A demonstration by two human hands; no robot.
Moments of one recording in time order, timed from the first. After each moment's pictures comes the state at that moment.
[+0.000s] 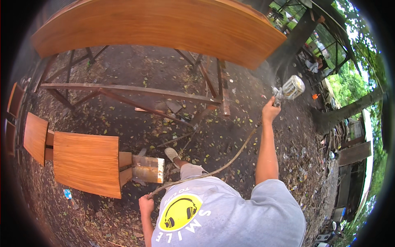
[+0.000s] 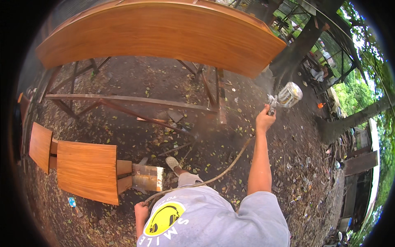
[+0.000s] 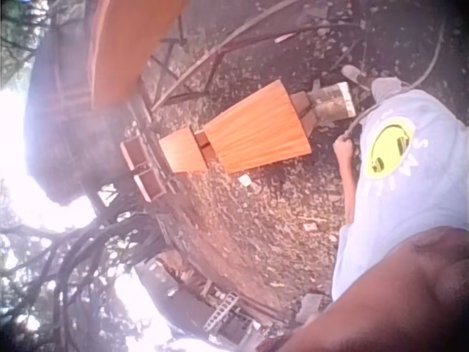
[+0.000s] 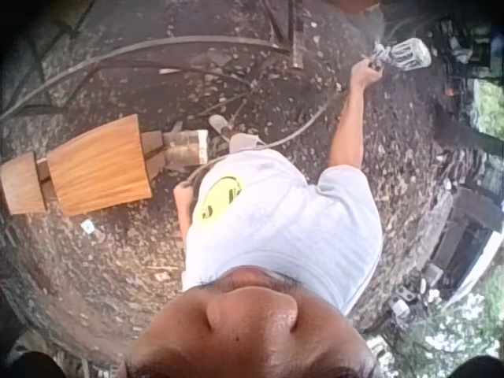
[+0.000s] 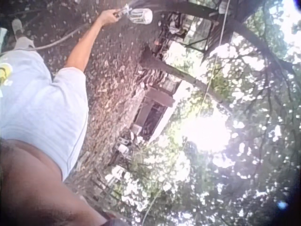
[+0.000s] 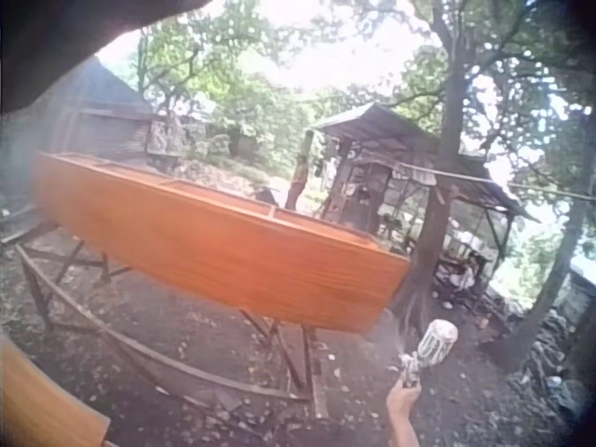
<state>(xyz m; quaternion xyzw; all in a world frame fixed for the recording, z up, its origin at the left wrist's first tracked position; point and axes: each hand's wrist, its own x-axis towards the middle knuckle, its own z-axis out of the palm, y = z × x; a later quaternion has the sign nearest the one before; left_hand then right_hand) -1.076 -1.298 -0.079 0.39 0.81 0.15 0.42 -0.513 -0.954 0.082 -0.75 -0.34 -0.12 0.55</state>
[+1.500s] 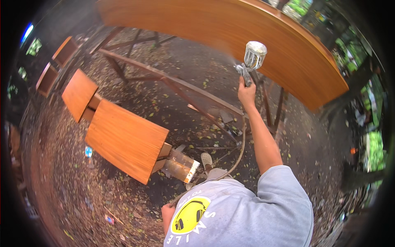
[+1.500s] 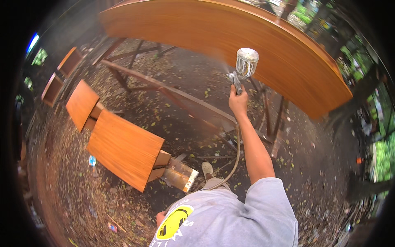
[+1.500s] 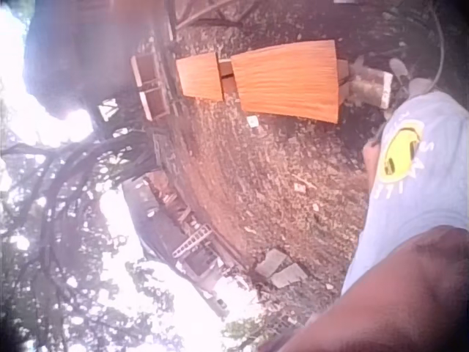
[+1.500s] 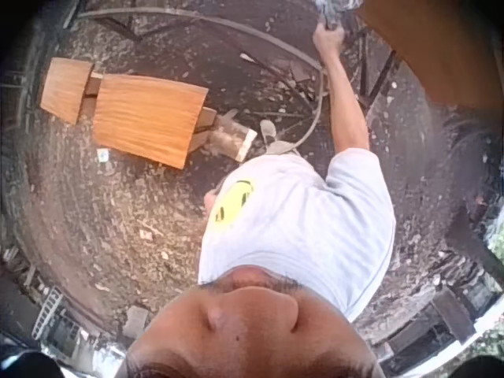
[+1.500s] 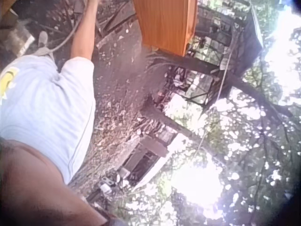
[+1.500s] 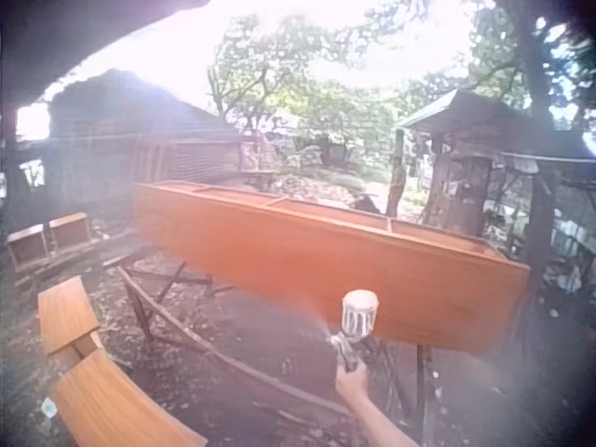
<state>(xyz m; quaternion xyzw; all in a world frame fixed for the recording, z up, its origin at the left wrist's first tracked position) -1.035 -1.341 -0.028 0.14 0.89 0.20 0.39 -0.864 -0.768 0.063 -0.52 -0.61 0.28 0.53</state>
